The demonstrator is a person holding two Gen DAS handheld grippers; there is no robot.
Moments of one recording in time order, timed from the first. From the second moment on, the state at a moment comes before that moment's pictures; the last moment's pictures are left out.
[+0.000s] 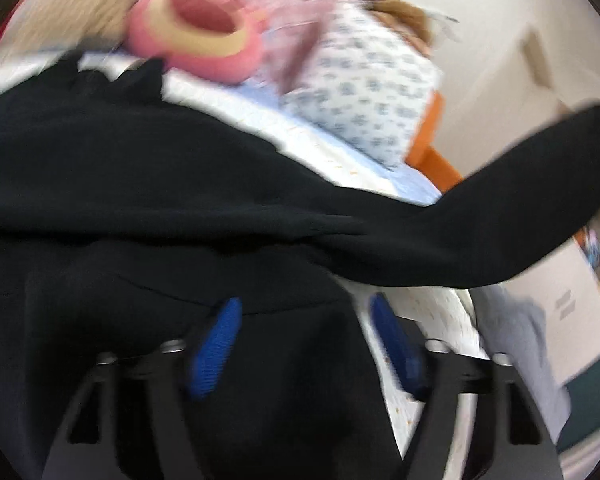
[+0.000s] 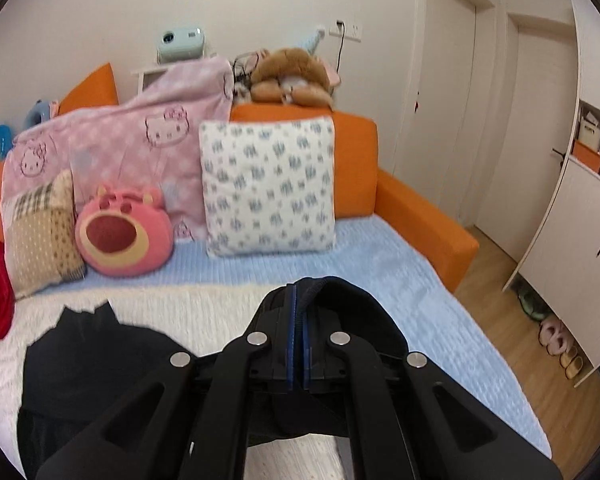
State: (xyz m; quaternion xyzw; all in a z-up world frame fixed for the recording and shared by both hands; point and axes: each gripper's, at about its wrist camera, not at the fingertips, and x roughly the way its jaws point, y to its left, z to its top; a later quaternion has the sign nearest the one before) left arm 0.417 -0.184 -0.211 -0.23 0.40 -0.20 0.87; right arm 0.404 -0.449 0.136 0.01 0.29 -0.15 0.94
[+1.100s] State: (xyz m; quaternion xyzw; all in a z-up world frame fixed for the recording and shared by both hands) left arm 0.404 -0.284 -0.215 0.06 0.43 -0.18 0.88; right arm 0.490 0.044 0.070 -0.26 0.35 0.11 0.89
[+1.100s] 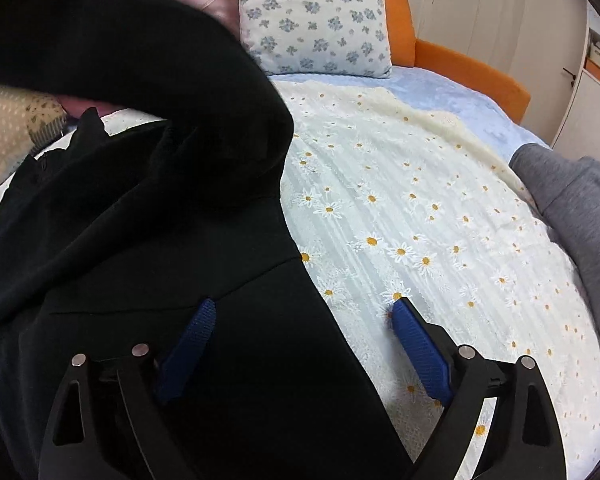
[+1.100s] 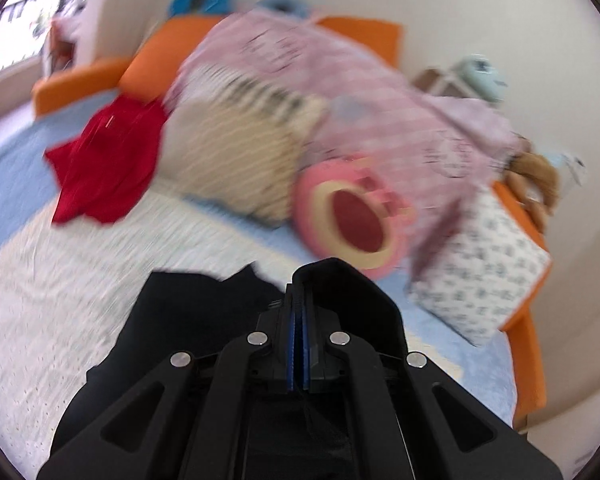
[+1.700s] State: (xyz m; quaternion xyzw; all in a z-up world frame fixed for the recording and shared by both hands) left arm 0.404 -0.288 -0.218 0.05 0.43 -0.20 0.88; right arm 0.510 0.170 -0.182 -0.21 0.45 0.14 0.85
